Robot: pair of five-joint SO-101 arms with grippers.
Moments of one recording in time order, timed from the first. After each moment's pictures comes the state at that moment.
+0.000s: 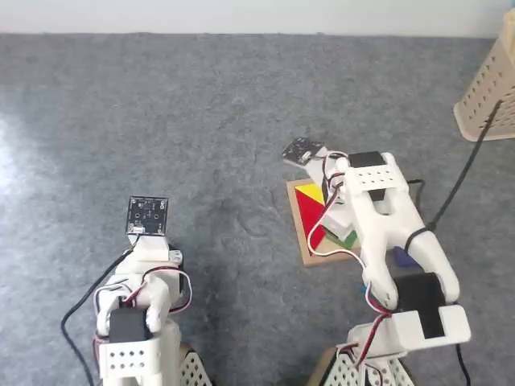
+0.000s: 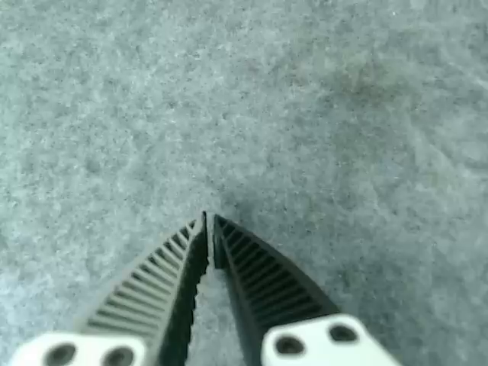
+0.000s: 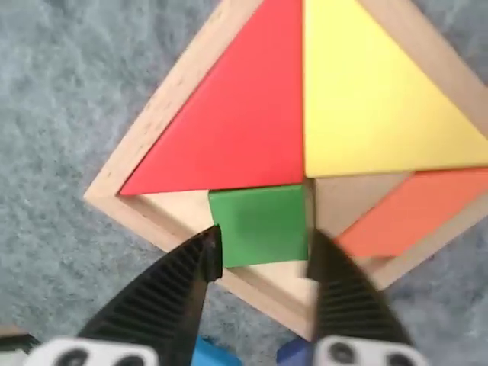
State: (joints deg) left arm -10.2 -103.3 97.2 72.0 -0.7; right arm -11.0 0.0 27.5 70.5 37.8
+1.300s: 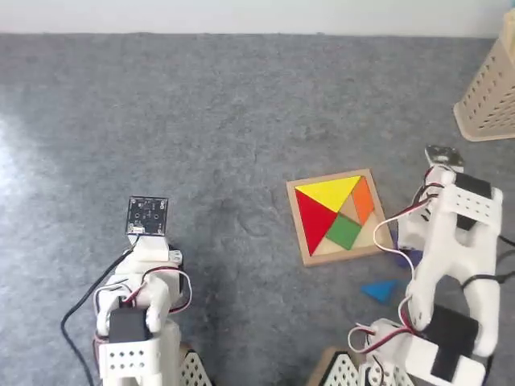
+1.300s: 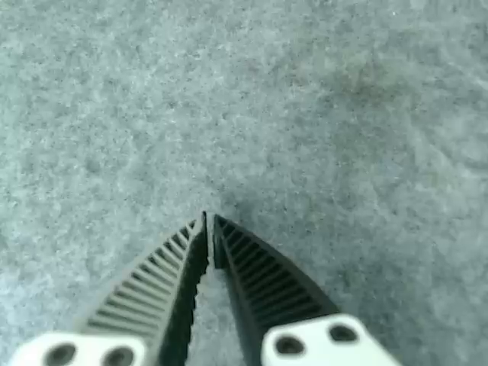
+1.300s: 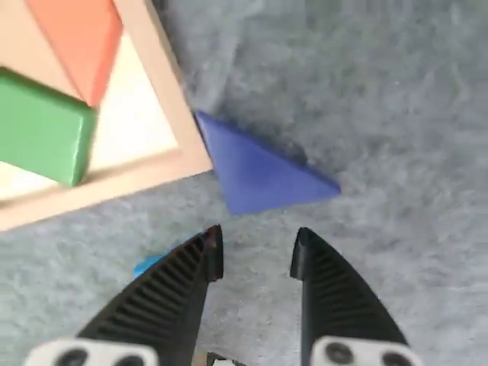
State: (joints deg) left arm -10.2 -103.3 97.2 72.0 -0.7; right arm 17.9 -11.0 35.5 76.9 13.2
